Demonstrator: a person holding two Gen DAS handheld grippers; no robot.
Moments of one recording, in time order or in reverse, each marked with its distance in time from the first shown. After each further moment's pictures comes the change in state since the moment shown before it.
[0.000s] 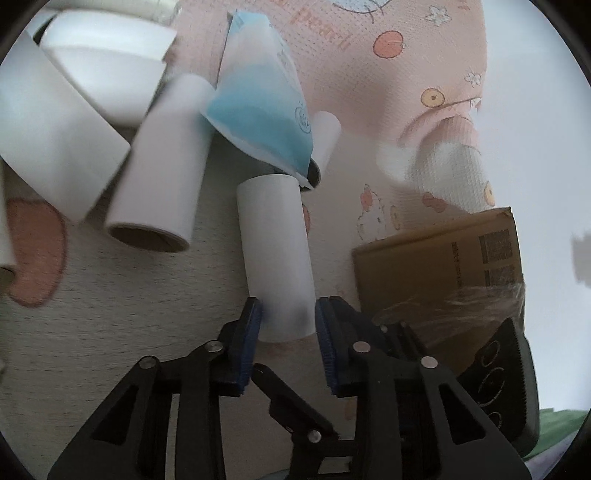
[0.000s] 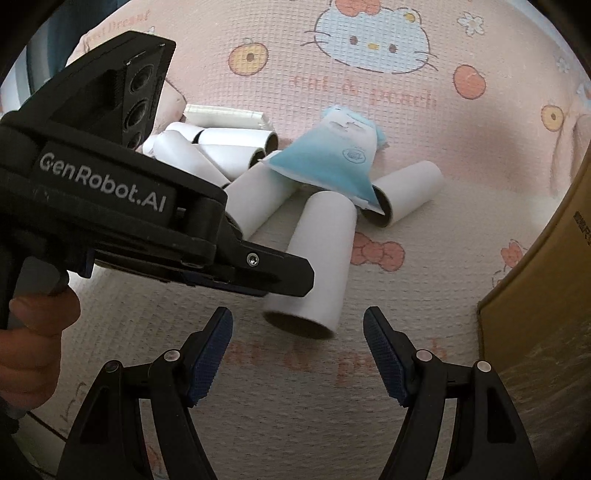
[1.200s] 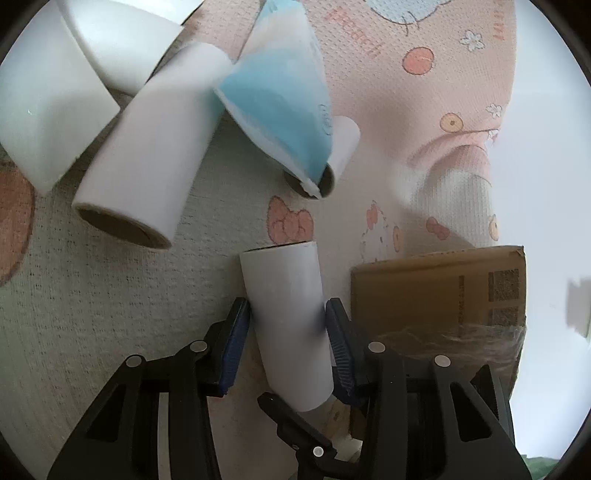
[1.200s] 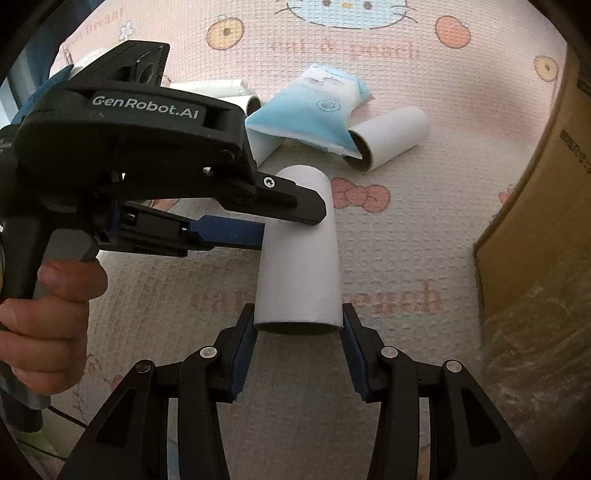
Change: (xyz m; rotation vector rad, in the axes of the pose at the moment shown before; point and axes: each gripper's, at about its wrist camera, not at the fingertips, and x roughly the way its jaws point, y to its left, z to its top) left arm 0.023 0.007 0.005 -0.130 -0.026 -0.031; right arm -0.013 -0.023 -0.016 0.087 0.128 0.063
